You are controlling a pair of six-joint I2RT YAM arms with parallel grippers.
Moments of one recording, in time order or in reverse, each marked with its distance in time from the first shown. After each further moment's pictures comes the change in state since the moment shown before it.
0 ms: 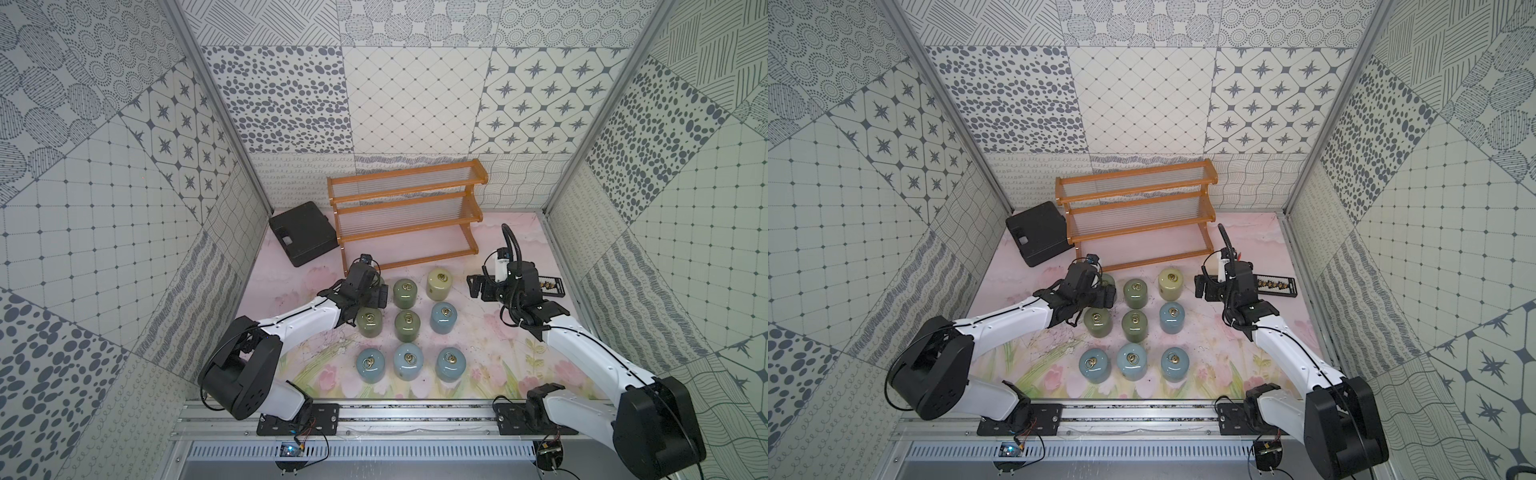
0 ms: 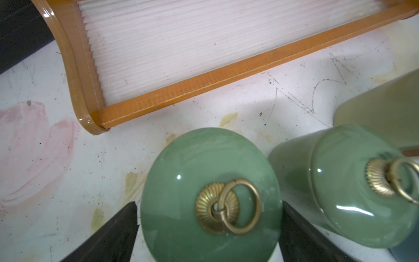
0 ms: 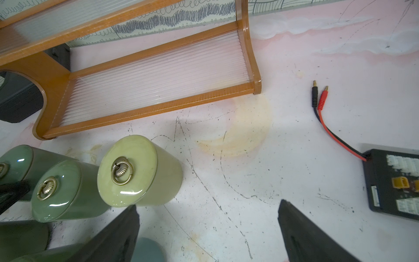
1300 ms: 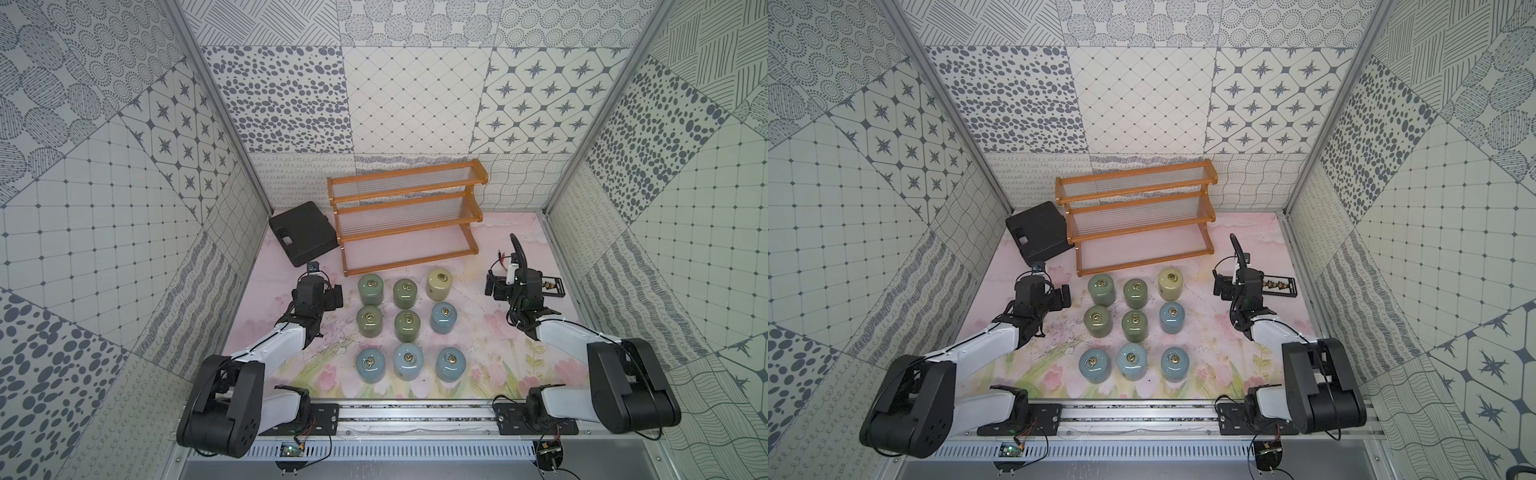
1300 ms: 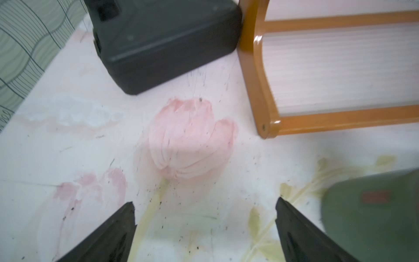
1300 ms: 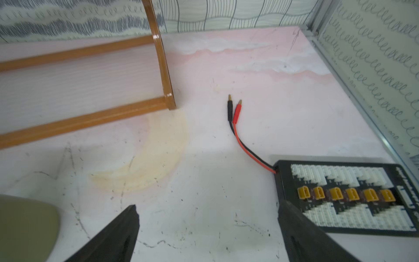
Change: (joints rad) left arm 0.405 -0.176 -0.359 0.356 -0.021 0.167; right arm -0.166 0.249 -0.159 0.436 0.179 -0.165
